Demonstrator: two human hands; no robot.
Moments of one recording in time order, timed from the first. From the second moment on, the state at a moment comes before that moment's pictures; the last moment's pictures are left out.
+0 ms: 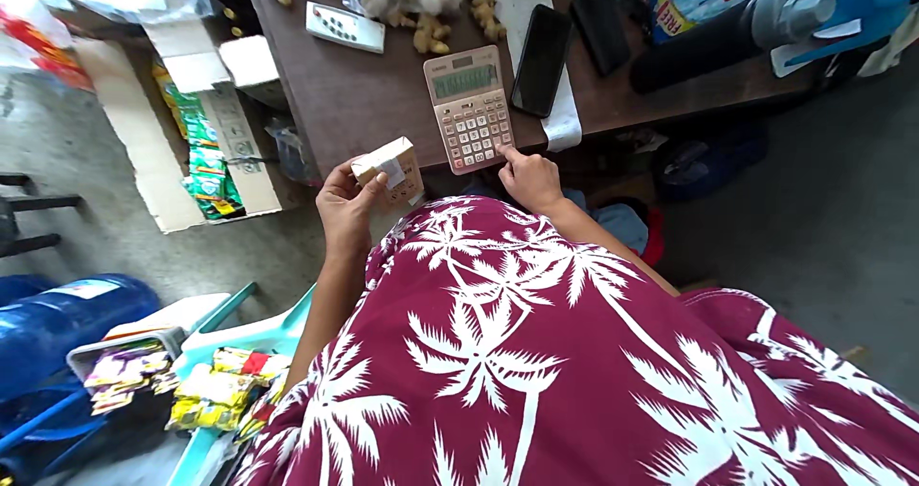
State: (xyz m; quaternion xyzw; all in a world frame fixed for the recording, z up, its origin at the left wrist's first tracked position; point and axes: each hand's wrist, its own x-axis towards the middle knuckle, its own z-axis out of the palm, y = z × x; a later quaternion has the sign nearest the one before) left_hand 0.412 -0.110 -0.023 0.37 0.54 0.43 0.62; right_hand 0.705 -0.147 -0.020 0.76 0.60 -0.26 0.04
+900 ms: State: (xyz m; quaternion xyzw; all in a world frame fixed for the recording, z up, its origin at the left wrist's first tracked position) left_hand 0.425 -0.106 -0.011 0.31 0.56 0.37 0.67; right_hand 0.654 -0.110 0.017 0.50 0.77 -0.29 -0.26
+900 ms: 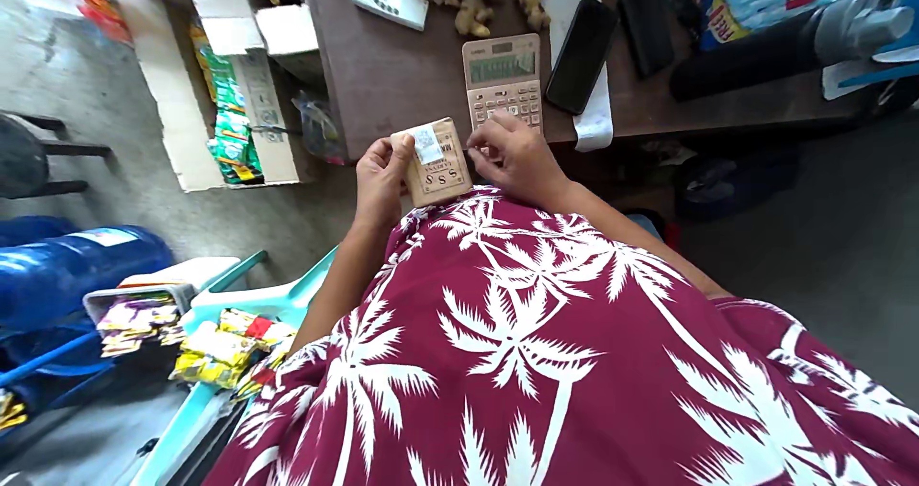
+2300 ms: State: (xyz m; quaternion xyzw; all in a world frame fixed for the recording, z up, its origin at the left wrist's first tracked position) left_hand 0.426 -0.109 -0.008 0.45 0.49 0.32 0.68; right_hand 0.635 -0.078 0.032 0.53 0.67 -0.45 -0.24
